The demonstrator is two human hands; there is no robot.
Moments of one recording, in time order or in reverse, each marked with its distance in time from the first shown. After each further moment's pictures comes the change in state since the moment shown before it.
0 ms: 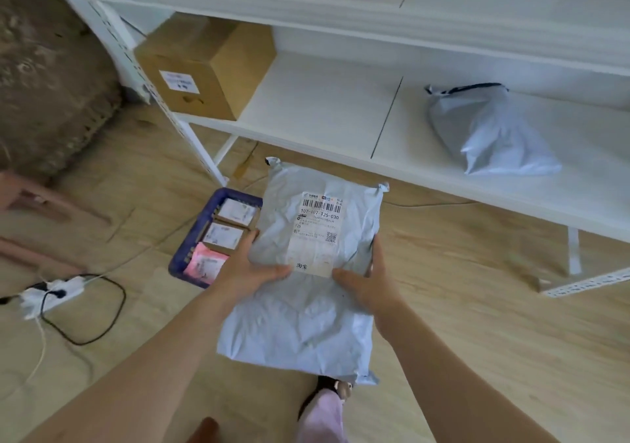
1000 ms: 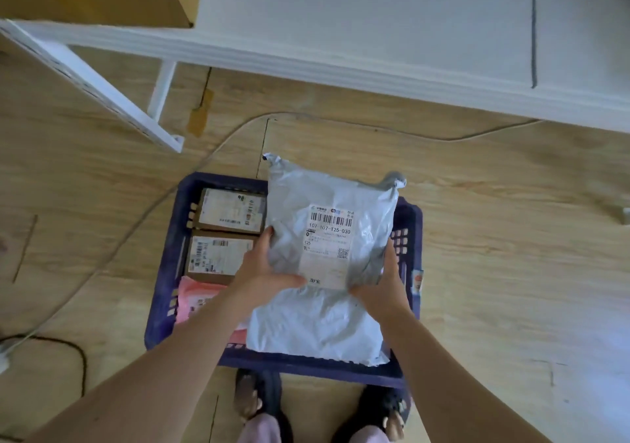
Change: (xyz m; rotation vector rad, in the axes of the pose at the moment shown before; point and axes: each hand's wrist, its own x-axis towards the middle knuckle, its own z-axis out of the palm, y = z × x) left_hand 0.360 -0.154 -0.078 0.240 -0.443 -0.221; right_hand 0.275 0.125 0.181 -0.351 0.344 0.356
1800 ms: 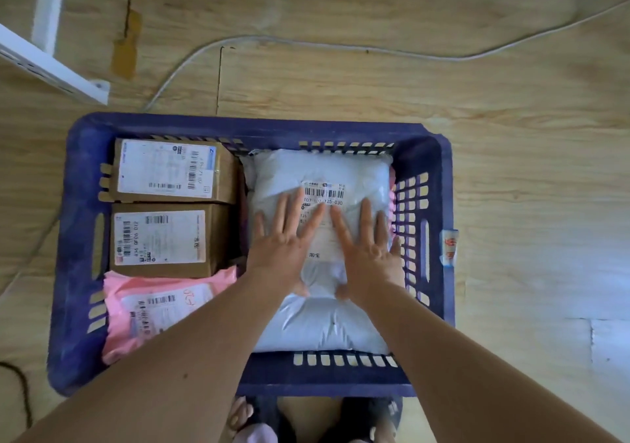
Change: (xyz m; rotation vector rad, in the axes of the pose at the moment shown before) left_hand 0.127 -0.074 0.084 1.366 -0.052 0.337; right_hand 0.106 0.093 0.056 -1.133 -0.136 -0.149
